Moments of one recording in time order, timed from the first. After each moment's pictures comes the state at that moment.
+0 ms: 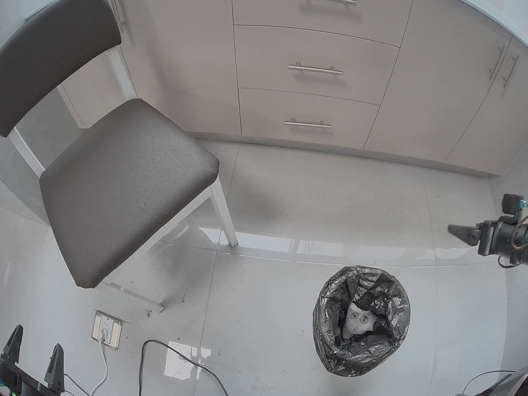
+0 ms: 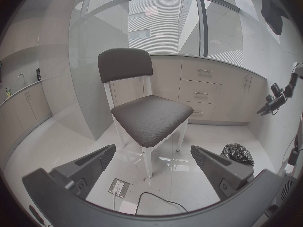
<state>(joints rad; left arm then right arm) 0.00 0.02 -0.02 0.00 0.02 -0.02 -0.05 1.32 -0.55 -0.33 0.22 0.06</state>
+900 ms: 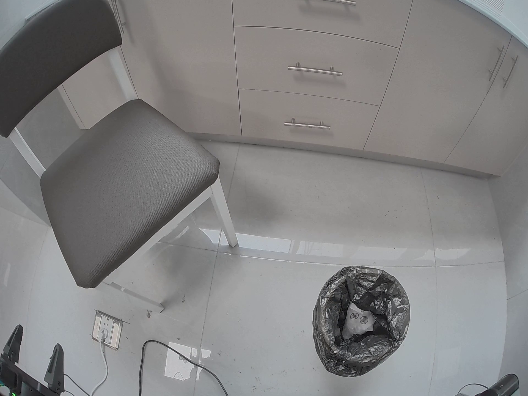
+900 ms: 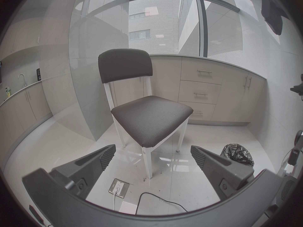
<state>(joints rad) 0.00 0.02 -0.02 0.00 0.02 -0.02 -0.03 0.18 -0.60 0.28 0.38 -0.08</state>
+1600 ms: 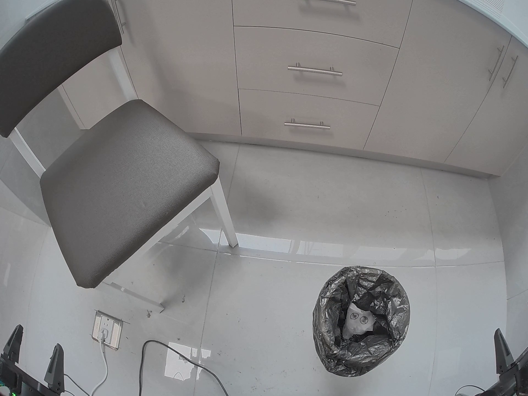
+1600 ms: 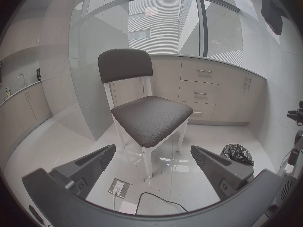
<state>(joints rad) 0.00 0.02 -0.02 0.00 0.02 -0.02 0.00 0.01 -0.05 -0.07 0.08 -0.11</state>
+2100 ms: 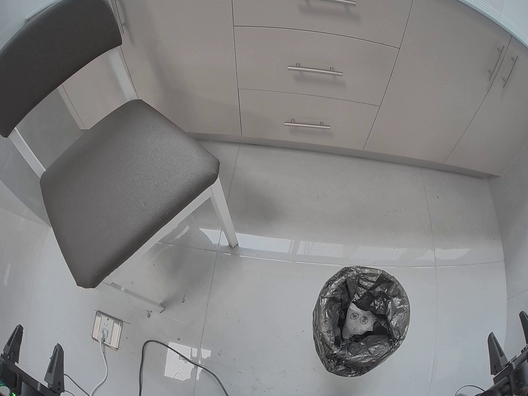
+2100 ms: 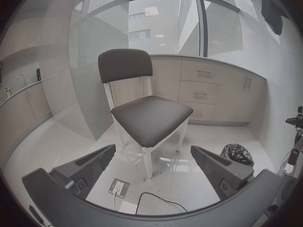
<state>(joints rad) 0.00 0.02 -0.02 0.00 0.02 -0.02 0.00 0.01 -0.02 0.00 0.01 -0.01</state>
